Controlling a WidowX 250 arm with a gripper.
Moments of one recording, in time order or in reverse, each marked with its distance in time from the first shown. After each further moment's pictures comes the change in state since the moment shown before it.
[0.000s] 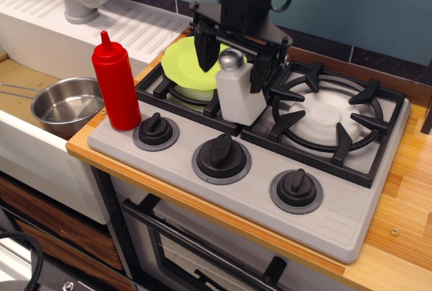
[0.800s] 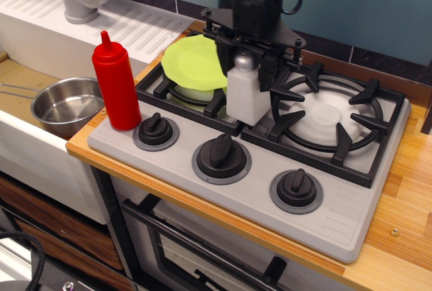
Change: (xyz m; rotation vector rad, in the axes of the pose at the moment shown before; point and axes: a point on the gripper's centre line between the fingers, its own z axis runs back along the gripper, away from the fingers) arm 0.005 -0.013 -0.002 -0.059 -0.032 0.020
